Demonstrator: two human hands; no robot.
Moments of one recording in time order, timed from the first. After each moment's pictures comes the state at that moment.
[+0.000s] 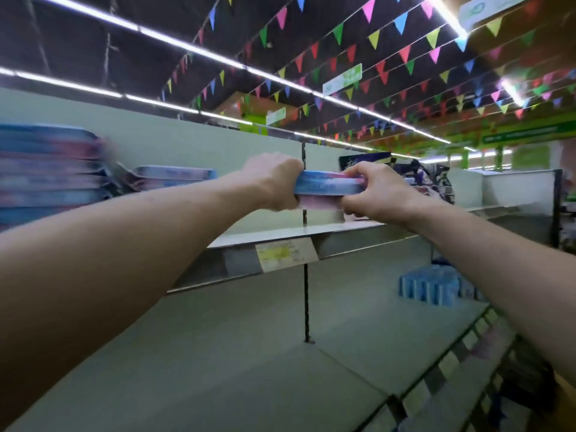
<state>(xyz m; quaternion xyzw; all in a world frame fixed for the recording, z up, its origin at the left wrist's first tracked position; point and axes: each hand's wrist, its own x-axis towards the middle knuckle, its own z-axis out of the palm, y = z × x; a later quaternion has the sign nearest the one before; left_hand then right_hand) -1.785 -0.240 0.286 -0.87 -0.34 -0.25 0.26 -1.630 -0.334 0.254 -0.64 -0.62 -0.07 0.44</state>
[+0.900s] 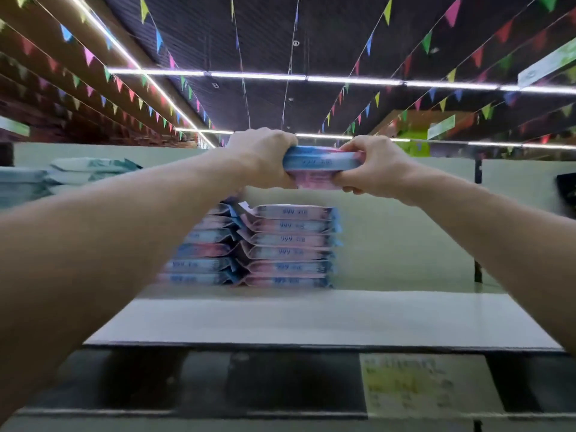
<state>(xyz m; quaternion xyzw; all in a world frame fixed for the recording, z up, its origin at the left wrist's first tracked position) -1.908 -0.161 0.369 -0.71 -0.57 -0.25 0.34 -1.717 -0.137 0.348 -0.38 -0.80 0.01 0.47</state>
